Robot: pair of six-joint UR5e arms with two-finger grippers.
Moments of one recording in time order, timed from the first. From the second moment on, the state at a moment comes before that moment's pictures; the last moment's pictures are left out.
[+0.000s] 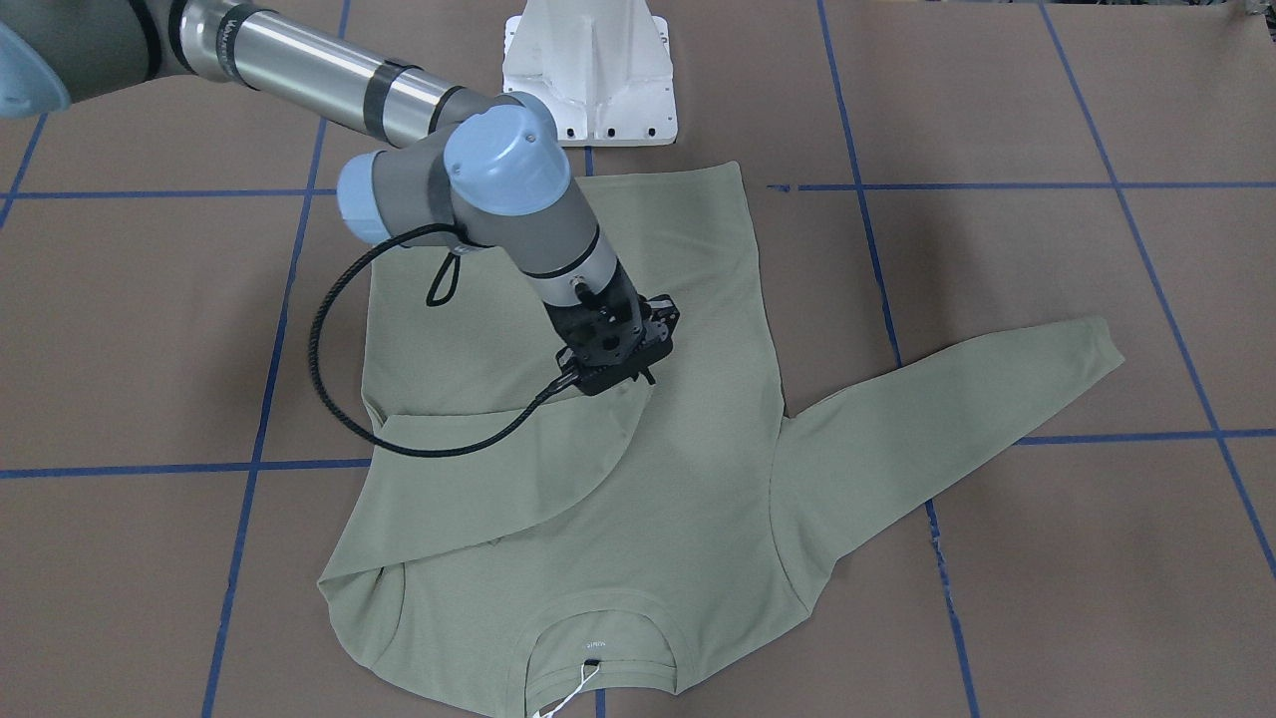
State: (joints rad) left arm -1.49 -1.62 -1.56 -1.94 -2.28 -0.07; right arm 0.61 -0.64 1.29 -1.09 1.93 0.92
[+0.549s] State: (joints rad) left arm -1.49 -1.62 -1.56 -1.94 -2.28 -0.07; right arm 0.53 -0.63 1.24 -0.85 1.84 1.03
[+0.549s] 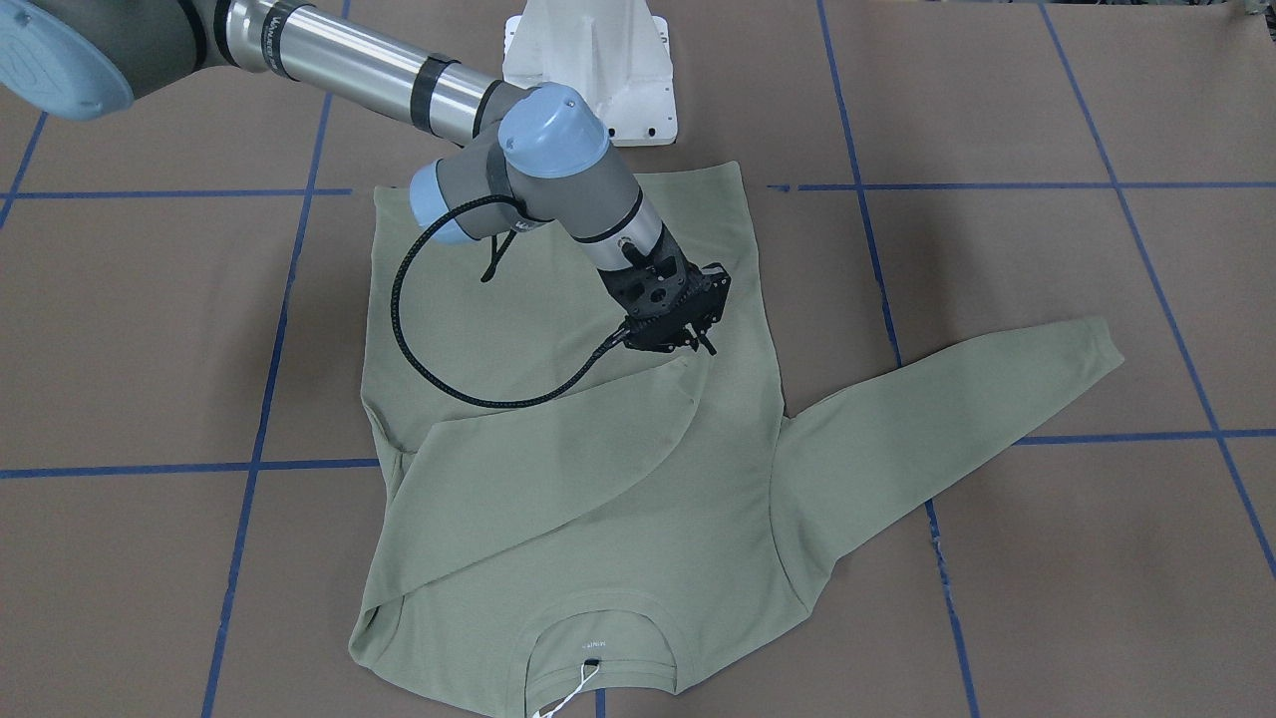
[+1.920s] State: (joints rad) left arm -1.44 -1.62 -1.54 -2.09 -2.27 -0.30; right arm 0.52 -0.58 1.27 -1.10 1.76 1.18
